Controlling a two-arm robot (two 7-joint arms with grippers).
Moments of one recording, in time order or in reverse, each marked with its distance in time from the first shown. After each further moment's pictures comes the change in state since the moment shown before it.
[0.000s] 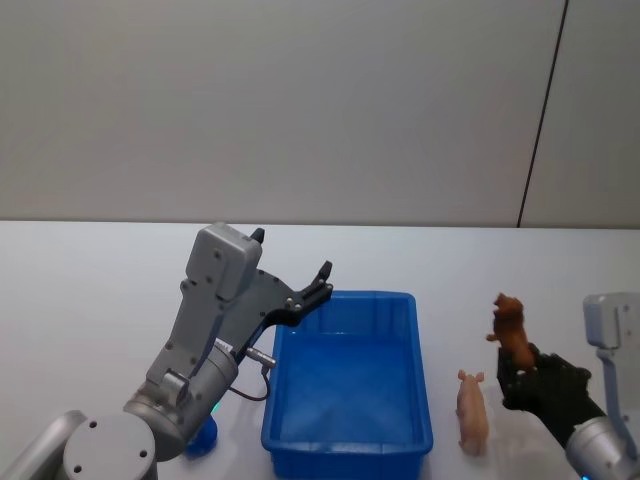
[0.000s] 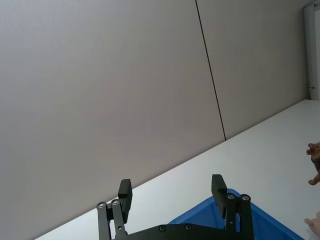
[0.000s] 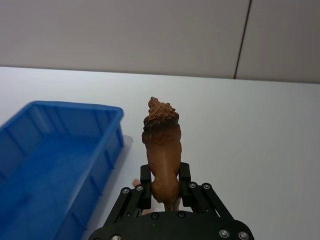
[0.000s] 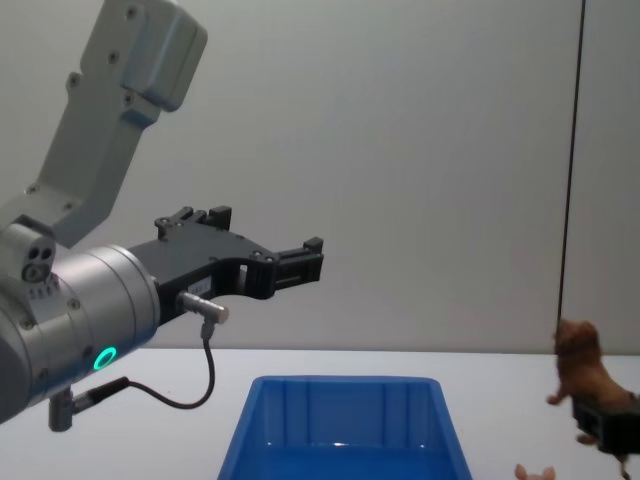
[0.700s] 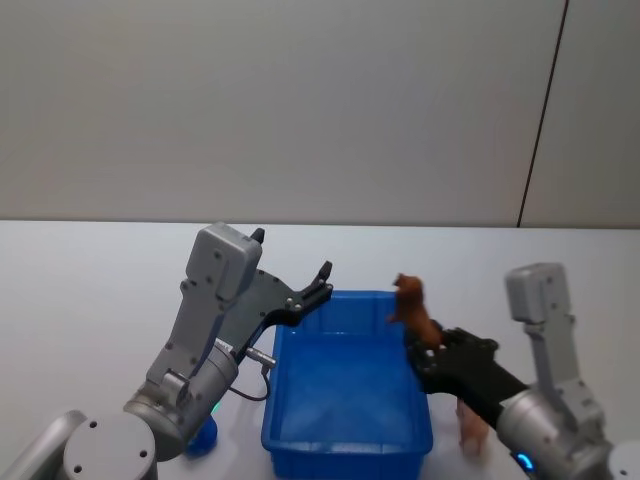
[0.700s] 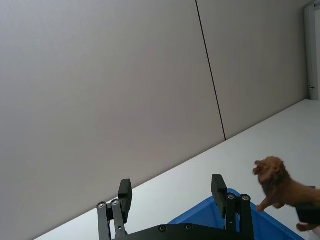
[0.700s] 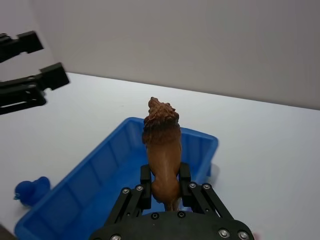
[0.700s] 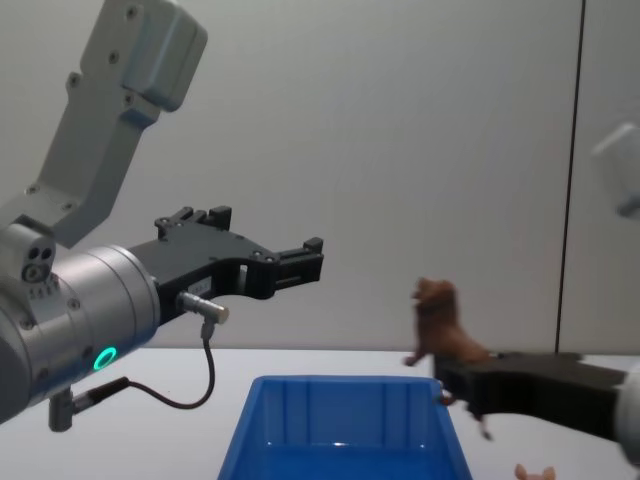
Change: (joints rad) left arm 0.000 0.000 0.000 0.000 0.000 0.000 0.000; right arm 0.094 -0.062 -0.052 0.047 -0.031 -0.009 0.253
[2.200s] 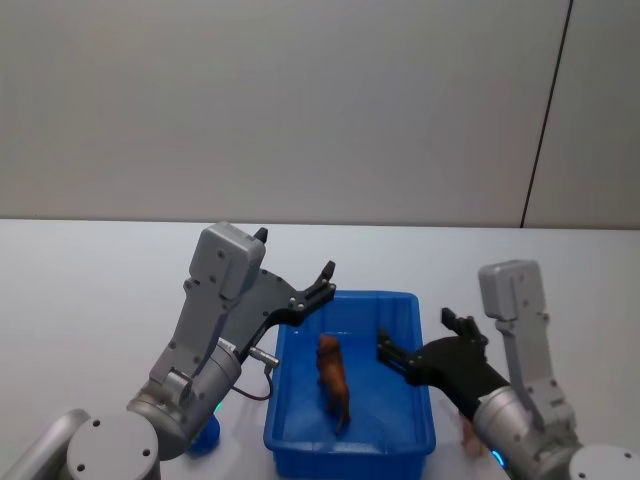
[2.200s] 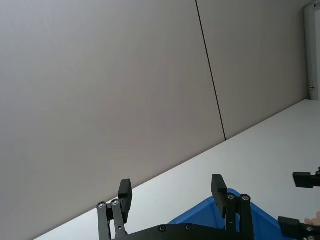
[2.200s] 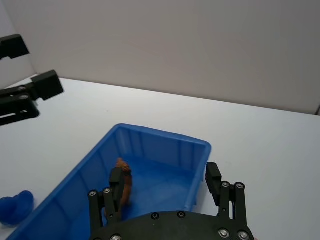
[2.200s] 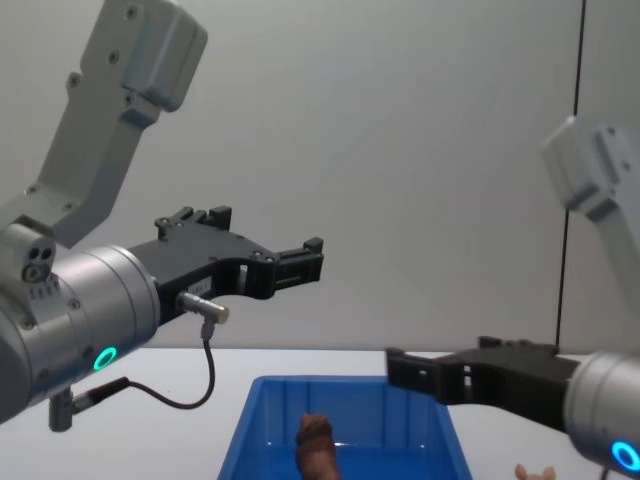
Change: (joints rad) left arm 0.000 0.000 0.000 0.000 0.000 0.000 0.000; right arm 0.011 -0.057 -0.051 0.005 -0.063 0.003 -0.134
